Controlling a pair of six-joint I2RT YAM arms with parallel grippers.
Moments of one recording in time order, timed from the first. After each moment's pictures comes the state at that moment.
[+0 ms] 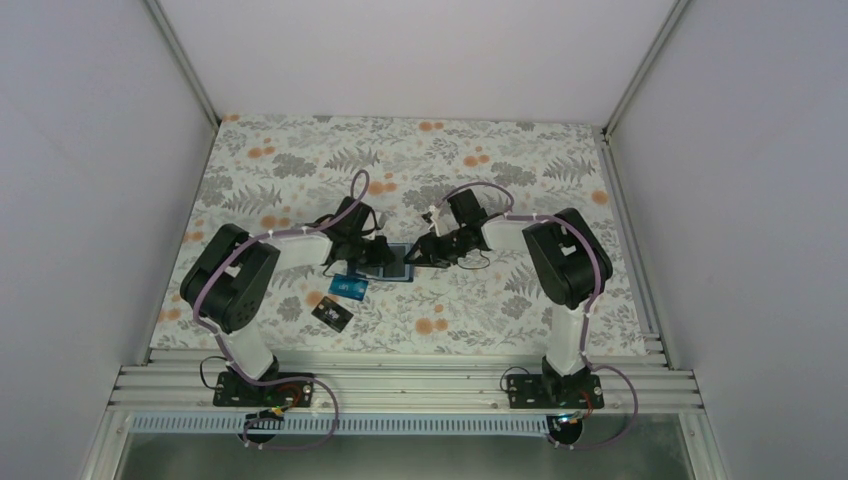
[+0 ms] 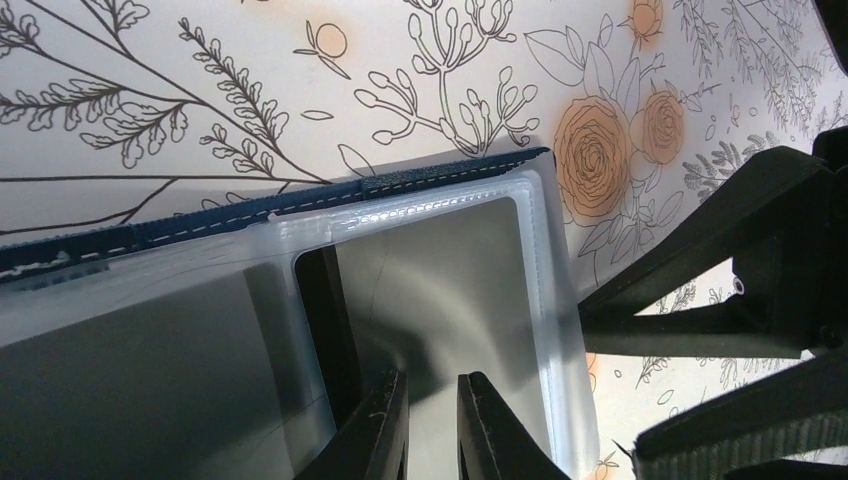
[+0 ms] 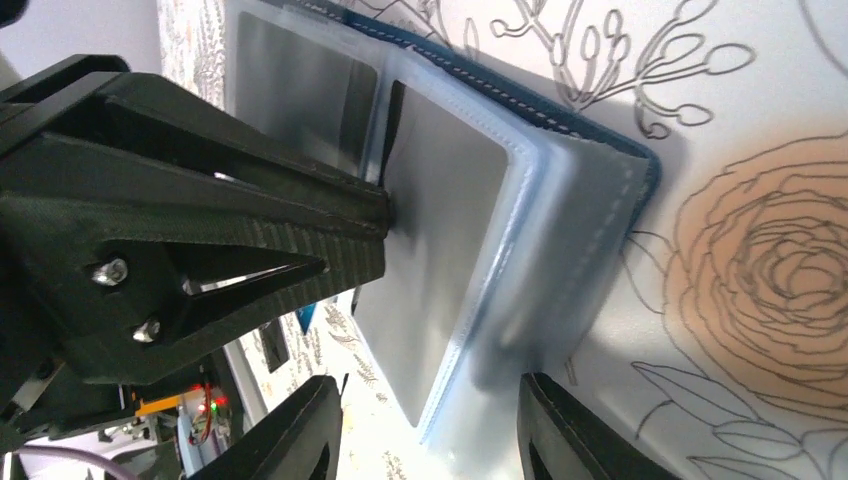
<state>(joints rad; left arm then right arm) -0.52 1.74 0.86 -0.14 0.39 -0.54 0.51 1.96 1.05 -0.16 -0.85 0.41</state>
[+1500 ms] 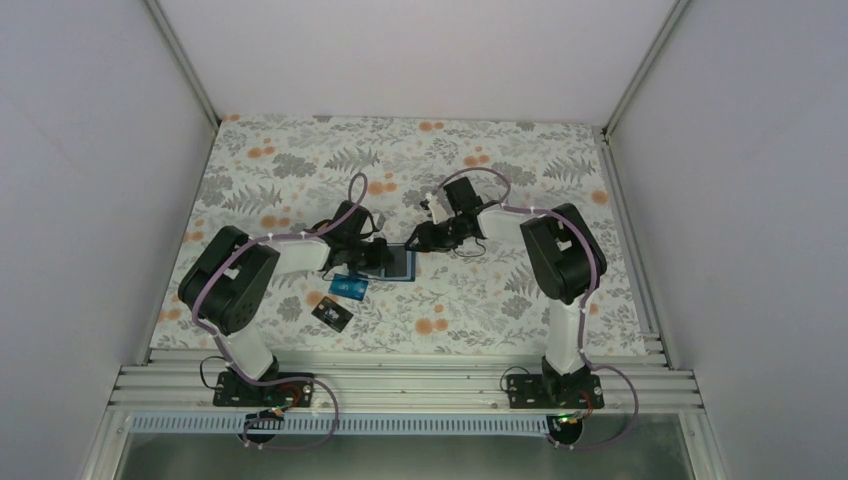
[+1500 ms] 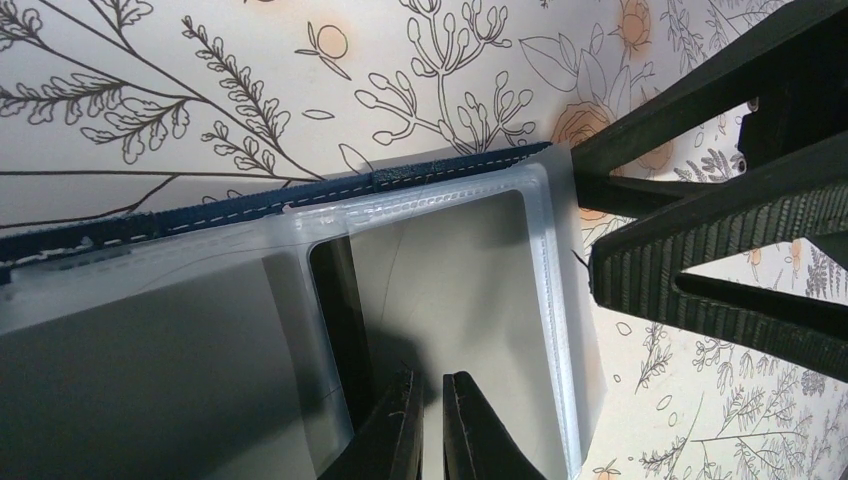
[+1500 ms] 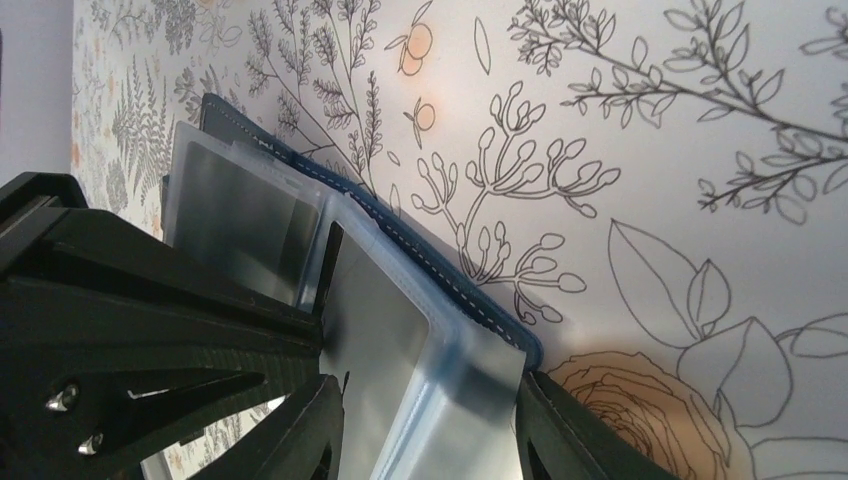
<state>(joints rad) -0.52 1.73 0.80 -0.03 0.39 -0.56 0.50 2.01 1.18 -0.24 -0.69 0.32</state>
